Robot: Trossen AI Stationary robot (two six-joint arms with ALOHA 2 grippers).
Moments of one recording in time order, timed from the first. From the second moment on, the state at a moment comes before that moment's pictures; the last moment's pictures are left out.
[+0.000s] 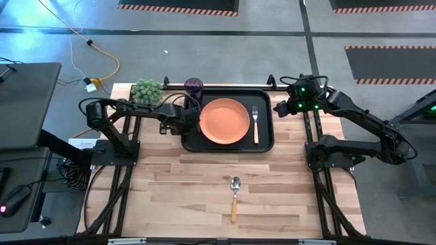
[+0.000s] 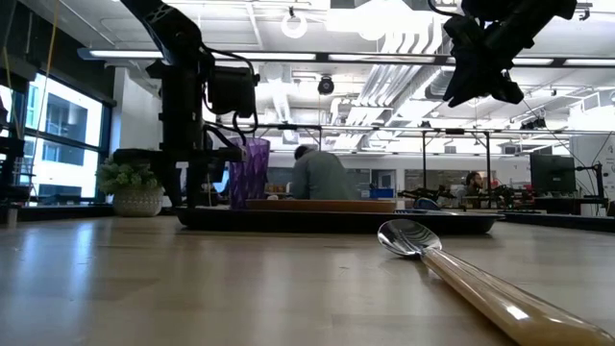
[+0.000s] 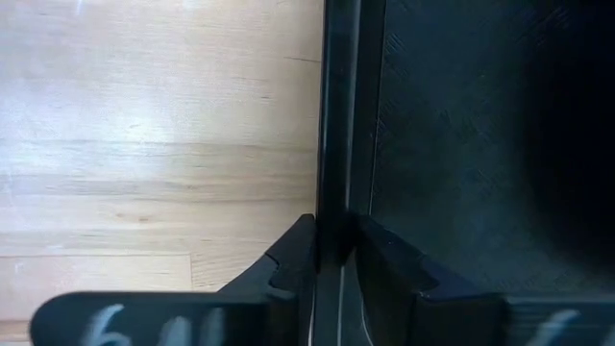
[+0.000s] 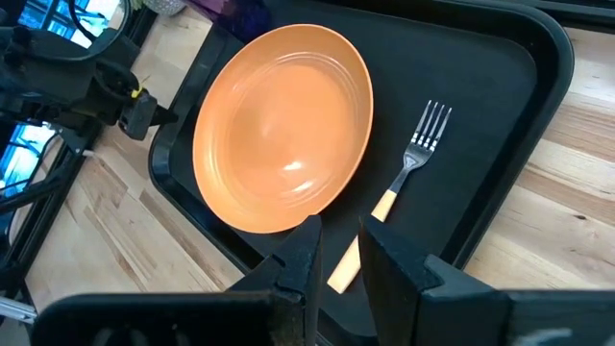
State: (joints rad) left arm 0.33 1.65 0.93 -0.74 -0.11 -1.27; right arm -0.68 0.92 0.90 -0.77 -0.24 0.54
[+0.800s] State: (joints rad) left arm 0.33 1.65 0.93 -0.74 -0.10 -1.28; right arm -0.68 0.92 0.90 -0.77 -0.24 0.54
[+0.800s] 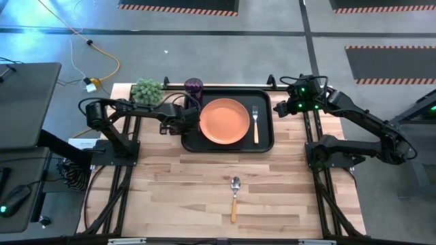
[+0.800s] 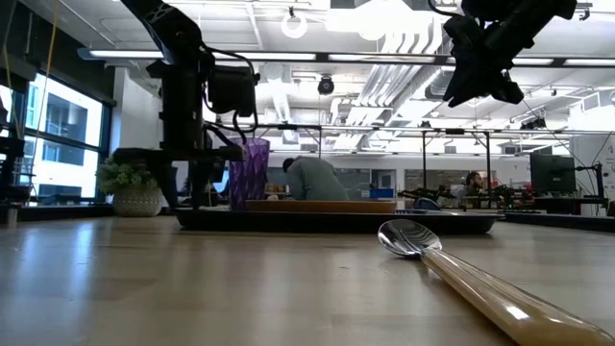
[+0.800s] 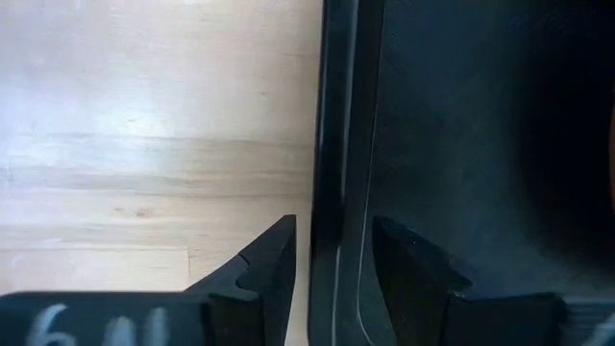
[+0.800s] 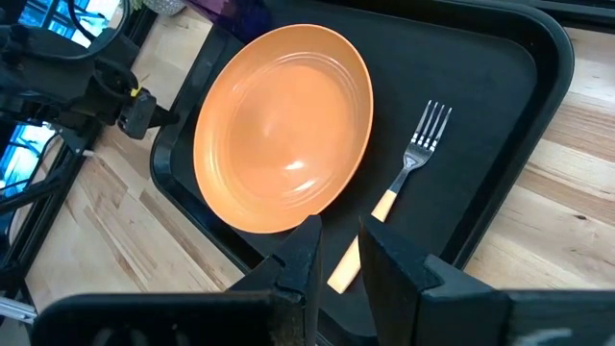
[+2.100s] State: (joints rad) left arm 0.15 0.99 0.93 -0.77 -0.10 -1.08; right arm -0.41 0.92 0.90 -0.82 -0.34 0.95
